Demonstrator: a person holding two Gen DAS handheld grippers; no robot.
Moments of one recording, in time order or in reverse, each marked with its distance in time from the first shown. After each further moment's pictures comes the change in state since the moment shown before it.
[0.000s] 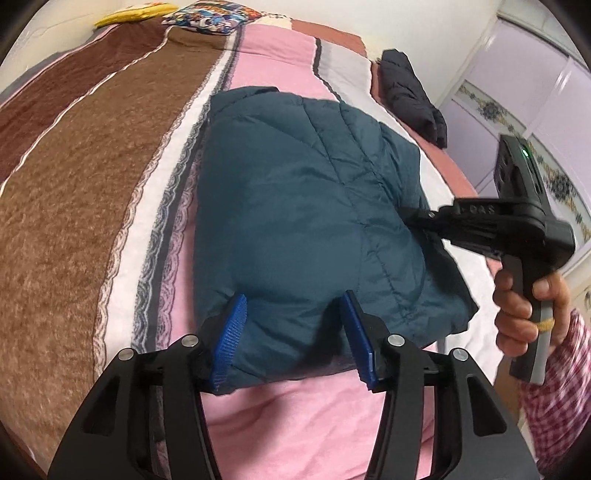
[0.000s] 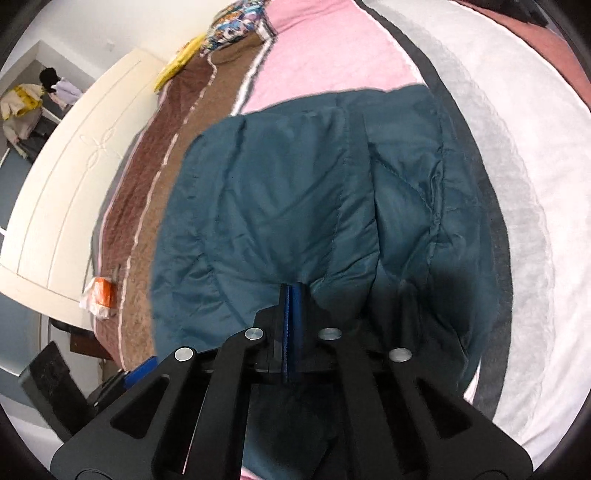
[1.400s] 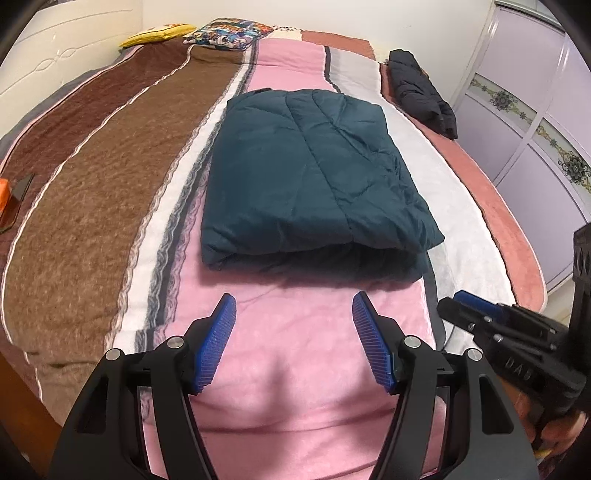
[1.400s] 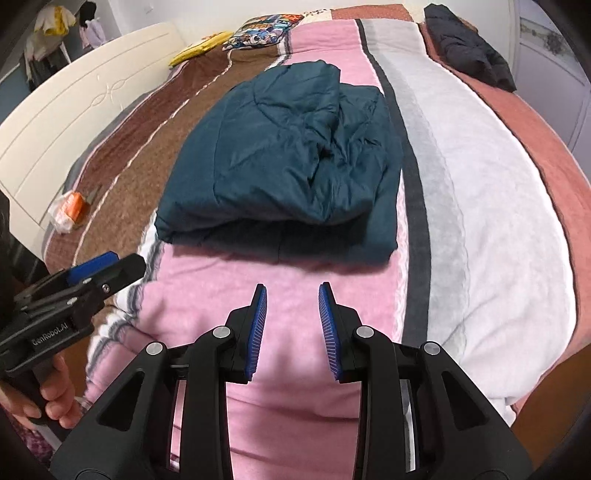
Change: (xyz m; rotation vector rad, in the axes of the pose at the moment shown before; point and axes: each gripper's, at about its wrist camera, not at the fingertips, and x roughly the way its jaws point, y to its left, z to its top) left arm -0.064 -0.063 -0.093 0.029 -0.042 0.170; right arm -0.085 0.042 -0.209 -0.231 -0.124 -0.258
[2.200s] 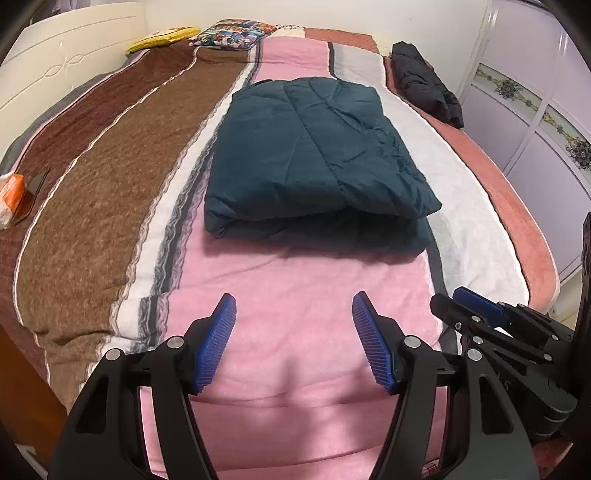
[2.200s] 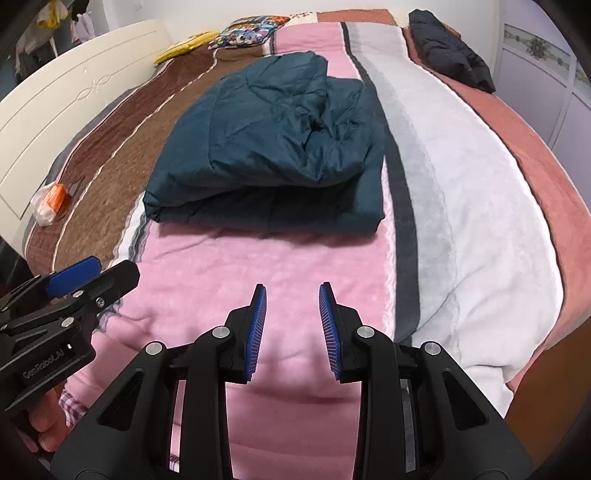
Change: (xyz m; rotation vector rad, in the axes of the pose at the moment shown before) left arm -0.011 -0.019 -0.032 0.019 0.002 0.070; right arm -0.003 0.011 -0.031 0.008 -0.016 -0.092
